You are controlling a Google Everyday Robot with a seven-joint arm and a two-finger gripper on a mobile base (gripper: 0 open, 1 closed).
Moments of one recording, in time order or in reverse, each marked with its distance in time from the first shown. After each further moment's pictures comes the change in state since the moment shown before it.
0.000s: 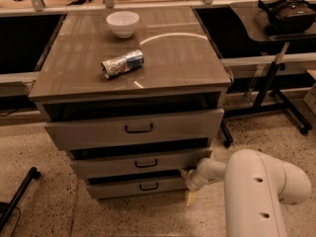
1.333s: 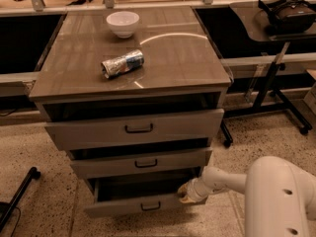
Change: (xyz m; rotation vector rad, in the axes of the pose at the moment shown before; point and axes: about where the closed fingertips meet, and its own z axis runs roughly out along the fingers) arm -0.019 0.044 -0.016 -0.004 -0.077 -0.055
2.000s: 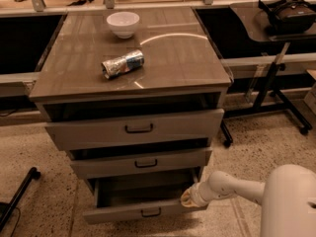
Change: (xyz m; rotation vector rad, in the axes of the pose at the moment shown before) arm -0.012 0.027 -0.020 0.005 -0.059 -0.028
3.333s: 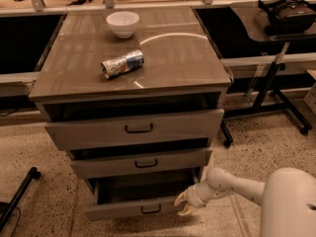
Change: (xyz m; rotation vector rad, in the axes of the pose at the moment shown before) arm -0.034 0.020 0.002 -0.127 -0.148 -0.066
